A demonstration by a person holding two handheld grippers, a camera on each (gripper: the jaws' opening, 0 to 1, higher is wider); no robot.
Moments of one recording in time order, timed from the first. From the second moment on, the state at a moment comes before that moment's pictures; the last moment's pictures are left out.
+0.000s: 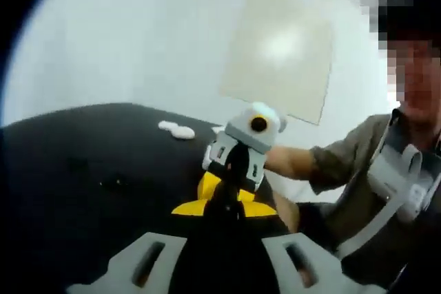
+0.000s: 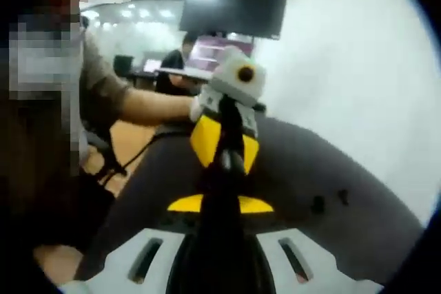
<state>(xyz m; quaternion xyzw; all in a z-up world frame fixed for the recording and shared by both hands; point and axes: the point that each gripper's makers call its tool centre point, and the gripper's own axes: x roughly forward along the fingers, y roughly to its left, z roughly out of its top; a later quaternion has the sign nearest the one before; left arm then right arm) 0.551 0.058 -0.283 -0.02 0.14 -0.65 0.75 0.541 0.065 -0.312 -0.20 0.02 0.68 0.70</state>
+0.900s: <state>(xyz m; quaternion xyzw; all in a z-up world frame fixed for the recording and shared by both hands) 0.551 0.068 -0.319 0.07 0.16 -0.64 0.74 0.545 0.073 -0.315 -0.17 0.06 0.69 0.71</state>
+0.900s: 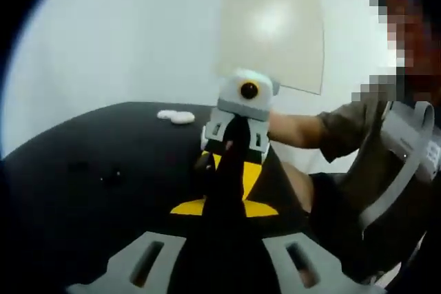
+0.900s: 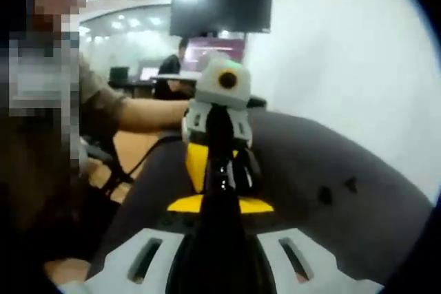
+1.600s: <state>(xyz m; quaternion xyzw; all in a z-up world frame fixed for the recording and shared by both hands) 0.553 0.067 -0.317 0.08 0.15 -0.63 0.76 0.706 0.046 -0.250 -0.06 0.12 0.47 0.87</state>
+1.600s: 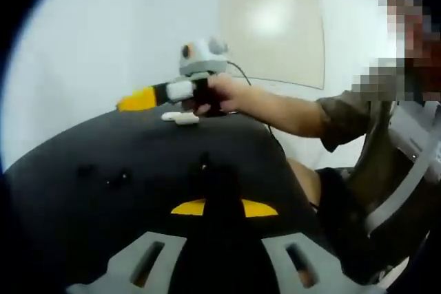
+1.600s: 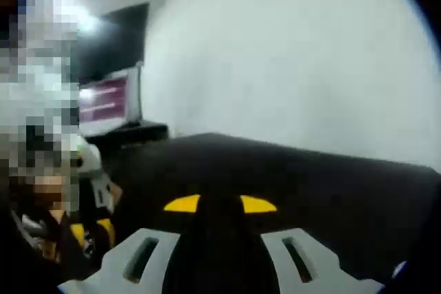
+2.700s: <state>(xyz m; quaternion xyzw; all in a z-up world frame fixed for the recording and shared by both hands) 0.550 0.063 -0.317 0.11 0.13 -0.63 0.76 0.623 0.043 -0.259 -0.04 0.15 0.52 0.84</state>
